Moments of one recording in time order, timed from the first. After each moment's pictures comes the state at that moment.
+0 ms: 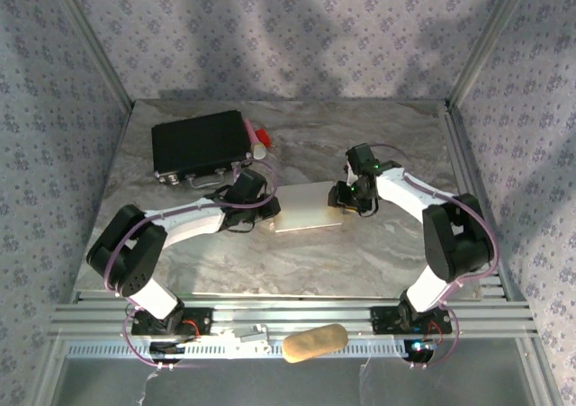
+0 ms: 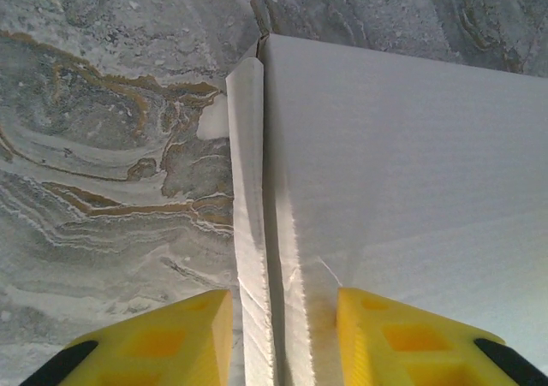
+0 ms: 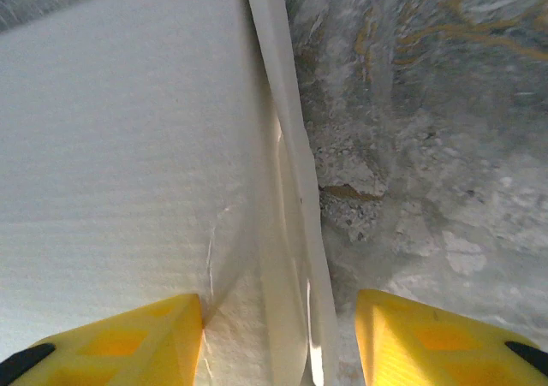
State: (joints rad) left arm -0.69 1.58 0.82 -0.13 0.06 -0.89; right arm 0.37 1.66 1.04 -0.62 -0.24 0.47
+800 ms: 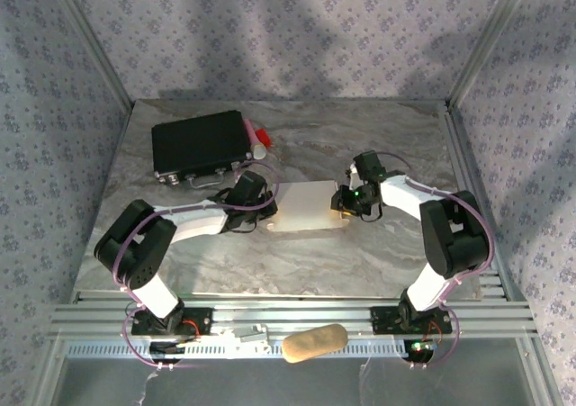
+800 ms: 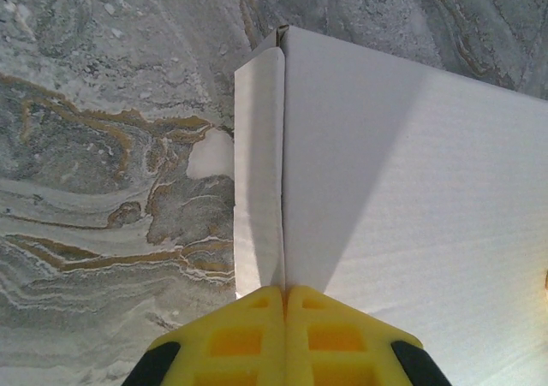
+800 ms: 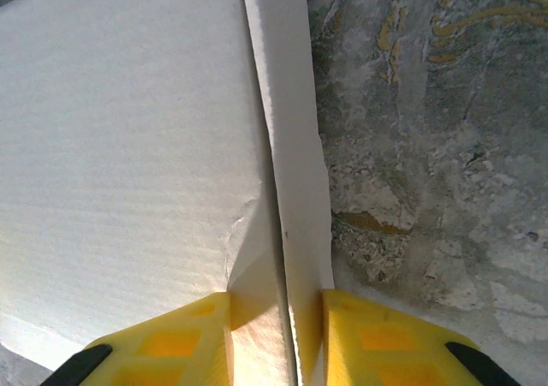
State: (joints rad) left arm -0.68 1.64 0.78 0.03 0.06 -0.90; right arm 0.31 1.67 0.92 -0.43 -0.39 0.46
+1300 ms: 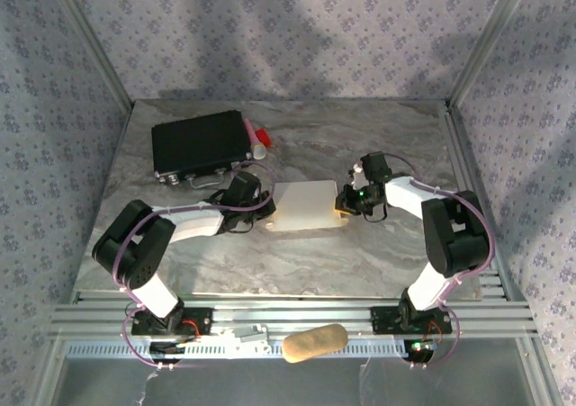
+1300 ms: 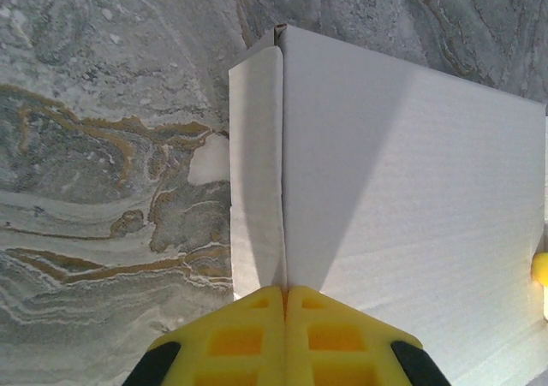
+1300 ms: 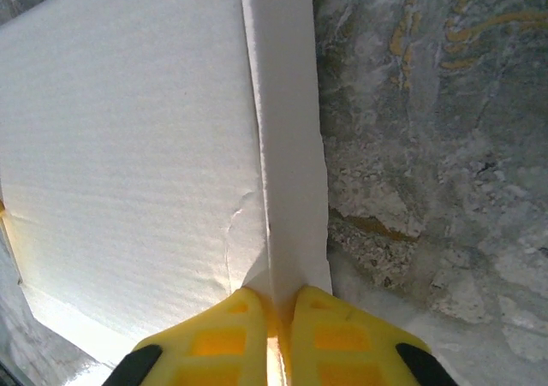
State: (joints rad) left arm -0.64 1.63 0.74 0.10 0.12 -0.88; right arm 0.27 1.67 0.90 -0.40 -0.49 0.42
